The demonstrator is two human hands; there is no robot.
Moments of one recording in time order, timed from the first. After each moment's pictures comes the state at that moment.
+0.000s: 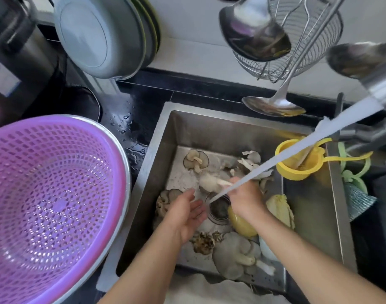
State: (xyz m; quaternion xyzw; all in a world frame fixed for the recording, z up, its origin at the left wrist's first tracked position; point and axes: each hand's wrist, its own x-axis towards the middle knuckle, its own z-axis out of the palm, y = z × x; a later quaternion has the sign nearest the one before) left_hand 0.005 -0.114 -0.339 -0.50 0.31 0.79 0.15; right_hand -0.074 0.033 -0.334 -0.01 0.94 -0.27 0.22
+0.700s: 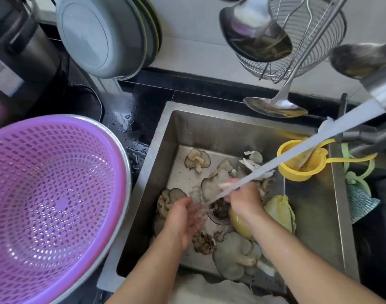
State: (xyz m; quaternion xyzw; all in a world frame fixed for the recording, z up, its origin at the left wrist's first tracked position) left_hand 0.020 -0.109 -0.341 -0.53 0.32 0.78 0.13; right_hand -0.070 0.026 -0.347 0.14 0.83 -0.48 0.24
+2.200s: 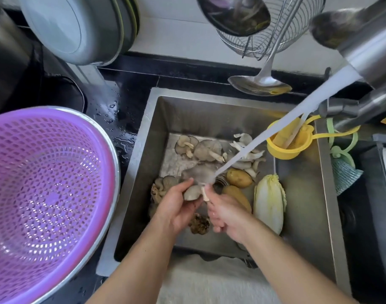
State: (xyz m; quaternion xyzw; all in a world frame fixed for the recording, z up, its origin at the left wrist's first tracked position) left_hand 0.019 -0.113 -0.329 -0.43 0.23 0.86 0.14; right_hand -0.005 0.025 -0.302 0.23 0.63 -0.58 0.48
